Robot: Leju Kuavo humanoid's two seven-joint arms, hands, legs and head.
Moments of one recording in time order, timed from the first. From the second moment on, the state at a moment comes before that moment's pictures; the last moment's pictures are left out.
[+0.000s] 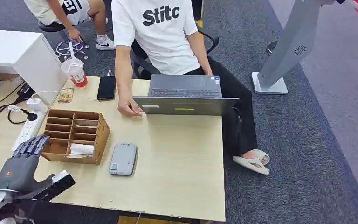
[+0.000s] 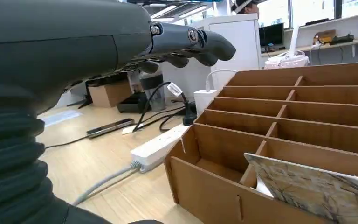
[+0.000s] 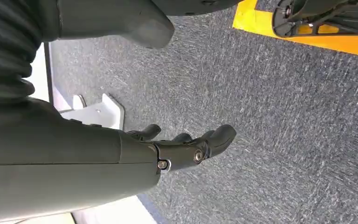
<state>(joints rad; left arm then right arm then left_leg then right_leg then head) -0.05 0.39 -0.18 -1.56 -1.03 0.01 -0.02 -0.09 0.23 -1.05 -0.21 1.33 -0.20 0.16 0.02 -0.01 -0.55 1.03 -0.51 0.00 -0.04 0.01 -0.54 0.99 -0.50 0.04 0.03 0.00</state>
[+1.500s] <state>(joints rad) -0.21 0.32 -0.28 -1.37 -1.06 0.02 -0.02 -0.09 0.23 -1.03 -0.21 1.36 -0.19 0.16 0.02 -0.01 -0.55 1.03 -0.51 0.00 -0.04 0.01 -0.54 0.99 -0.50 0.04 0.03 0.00</state>
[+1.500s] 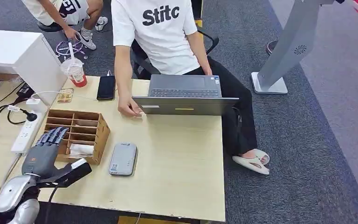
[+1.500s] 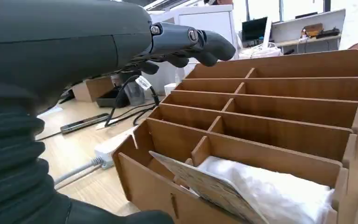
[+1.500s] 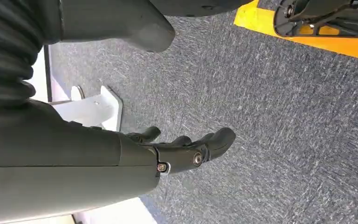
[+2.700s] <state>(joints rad) -0.23 0.30 -0.32 -1.34 -1.05 0.02 -0.04 -0.09 0.23 -1.03 -0.21 1.36 -0.19 0.16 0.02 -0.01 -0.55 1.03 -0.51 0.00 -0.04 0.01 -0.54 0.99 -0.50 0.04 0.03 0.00</state>
